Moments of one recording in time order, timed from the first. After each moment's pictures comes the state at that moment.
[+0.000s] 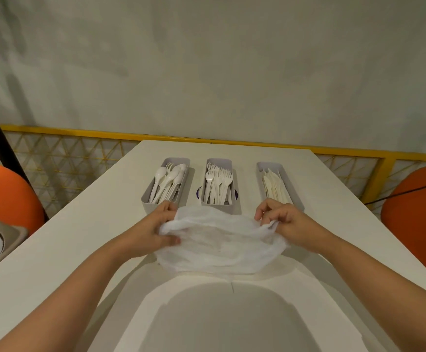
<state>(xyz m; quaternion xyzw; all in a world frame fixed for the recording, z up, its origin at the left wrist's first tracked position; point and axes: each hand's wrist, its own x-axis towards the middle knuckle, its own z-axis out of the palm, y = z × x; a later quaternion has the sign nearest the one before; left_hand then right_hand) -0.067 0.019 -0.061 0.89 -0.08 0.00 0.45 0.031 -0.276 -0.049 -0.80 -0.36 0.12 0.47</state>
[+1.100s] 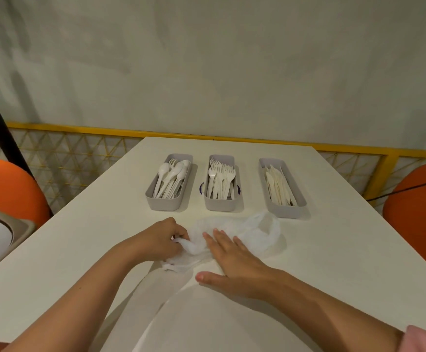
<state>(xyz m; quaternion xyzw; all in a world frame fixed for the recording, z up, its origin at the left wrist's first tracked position) -0.081 -0.005 -0.058 0.97 0.01 -0.10 0.24 -0.050 -0.199 -0.095 -0.90 -0.40 0.15 0.13</state>
